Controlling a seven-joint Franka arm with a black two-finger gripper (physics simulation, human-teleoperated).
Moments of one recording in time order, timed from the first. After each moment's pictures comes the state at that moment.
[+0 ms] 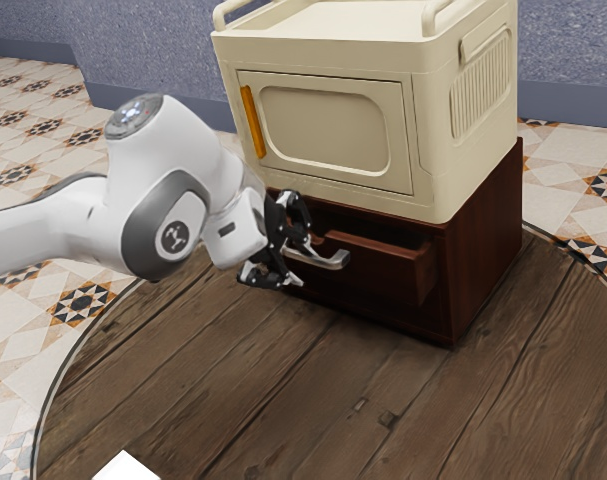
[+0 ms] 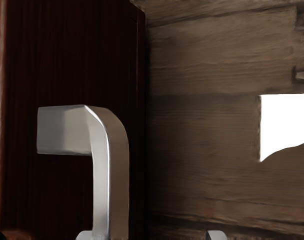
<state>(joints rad) 0.29 -0.09 -0.27 -1.99 -0.10 2.39 1.62</state>
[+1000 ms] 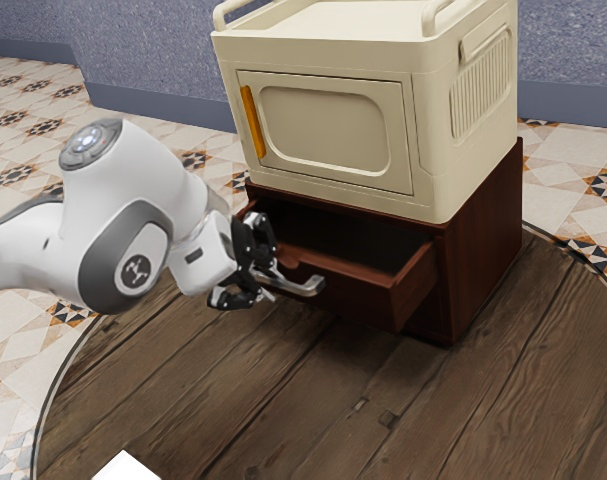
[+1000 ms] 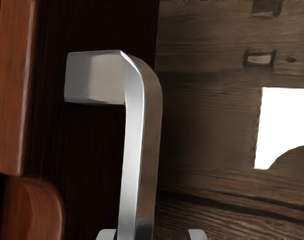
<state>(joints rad) 0.30 -0.25 -0.25 -2.17 -0.11 2.42 1.55</state>
